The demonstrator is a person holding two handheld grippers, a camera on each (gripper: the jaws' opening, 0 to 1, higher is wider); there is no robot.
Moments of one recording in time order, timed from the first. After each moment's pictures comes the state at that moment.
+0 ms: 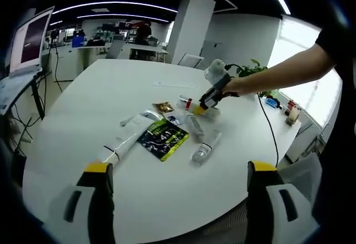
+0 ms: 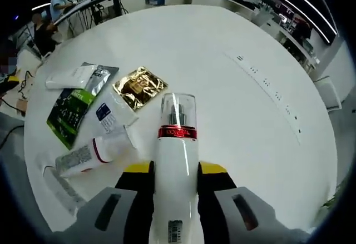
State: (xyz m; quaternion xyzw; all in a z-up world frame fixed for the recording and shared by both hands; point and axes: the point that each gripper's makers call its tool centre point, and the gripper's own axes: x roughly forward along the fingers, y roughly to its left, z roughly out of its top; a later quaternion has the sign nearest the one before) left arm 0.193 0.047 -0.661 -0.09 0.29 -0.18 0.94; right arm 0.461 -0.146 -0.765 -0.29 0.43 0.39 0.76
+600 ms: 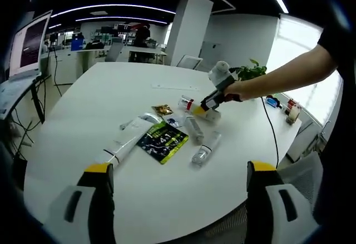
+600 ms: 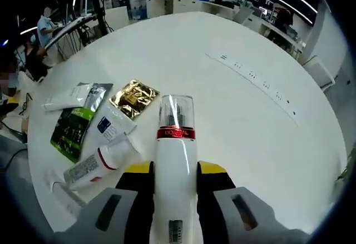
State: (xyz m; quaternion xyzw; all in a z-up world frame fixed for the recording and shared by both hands) left arm 0.196 0.045 -0.657 -0.08 0.28 -0.19 0.94; right arm 0.455 -0.151 -0.751 -0.21 0.42 0.36 0.81
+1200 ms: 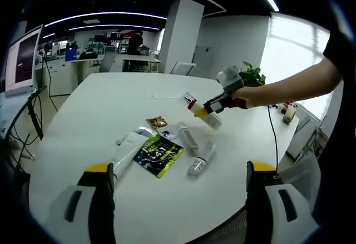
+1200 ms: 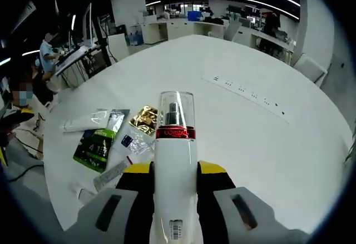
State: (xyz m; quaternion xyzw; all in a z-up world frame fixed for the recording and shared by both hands) left arm 0.208 0.031 -0.625 -0.06 0.25 -0.21 0.94; right arm 0.436 -0.159 -0.703 -0.13 0.36 0.37 0.85
